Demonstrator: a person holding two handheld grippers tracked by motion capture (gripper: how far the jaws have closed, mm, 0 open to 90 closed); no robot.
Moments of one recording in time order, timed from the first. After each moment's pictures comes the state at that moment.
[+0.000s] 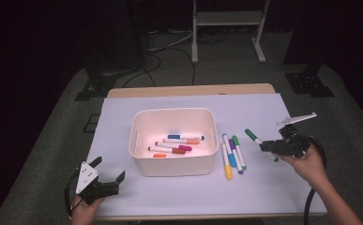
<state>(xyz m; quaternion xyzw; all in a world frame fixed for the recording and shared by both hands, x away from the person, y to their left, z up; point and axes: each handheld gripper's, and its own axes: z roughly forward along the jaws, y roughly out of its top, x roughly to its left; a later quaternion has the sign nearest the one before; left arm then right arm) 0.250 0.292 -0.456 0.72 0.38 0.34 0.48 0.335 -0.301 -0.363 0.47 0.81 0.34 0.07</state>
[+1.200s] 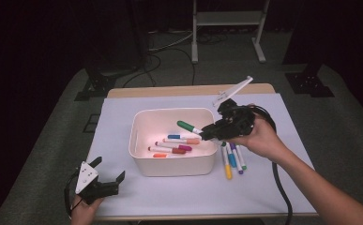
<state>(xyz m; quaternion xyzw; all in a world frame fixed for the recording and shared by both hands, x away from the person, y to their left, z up) 0.250 0.292 -0.455 0.72 0.38 0.34 0.48 0.331 -0.132 -0.243 0.24 0.90 0.37 0.01</state>
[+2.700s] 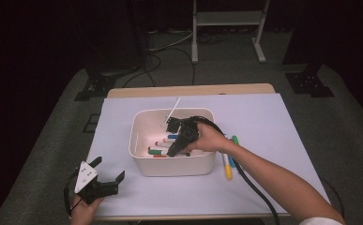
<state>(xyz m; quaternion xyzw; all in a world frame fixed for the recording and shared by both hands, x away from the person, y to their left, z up) 0.251 0.294 -0.455 0.72 0.38 0.33 0.48 0.393 -0.014 -0.345 0.15 0.95 0.23 -0.10</state>
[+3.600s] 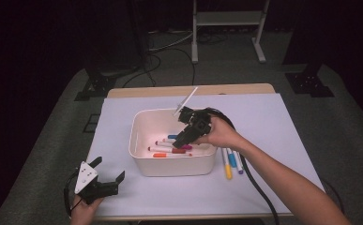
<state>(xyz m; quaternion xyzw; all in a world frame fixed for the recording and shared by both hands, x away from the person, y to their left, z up) 0.250 0.293 -0.456 0.71 0.38 0.33 0.48 0.386 -0.052 -0.304 0.18 0.93 0.30 -0.06</state>
